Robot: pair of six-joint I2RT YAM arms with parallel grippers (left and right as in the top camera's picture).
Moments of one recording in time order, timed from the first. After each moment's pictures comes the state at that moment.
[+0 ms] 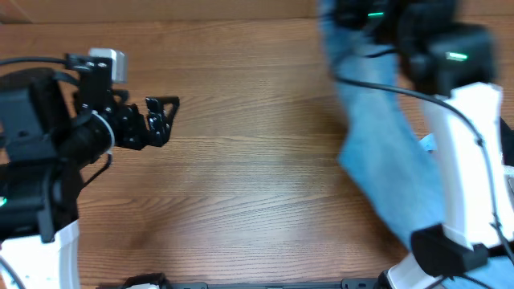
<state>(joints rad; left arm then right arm) 0.11 1.18 1.66 -1.13 0.48 -0.02 0.34 1.80 2.25 -0.94 -0.16 0.48</state>
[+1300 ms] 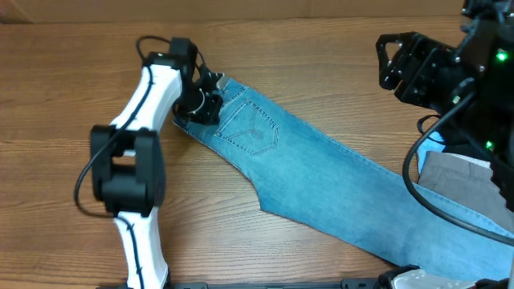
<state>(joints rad) -0.12 2.22 1.74 -1.05 0.35 0.18 0.31 1.43 2.29 -1.36 0.00 0.55</state>
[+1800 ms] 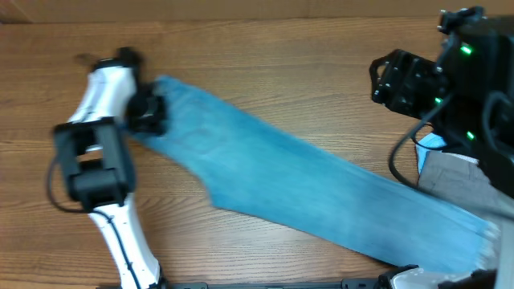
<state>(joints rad) 0.22 2.29 1.77 -1.12 0.13 -0.08 0.31 1.50 2.29 -1.54 0.03 0.56</state>
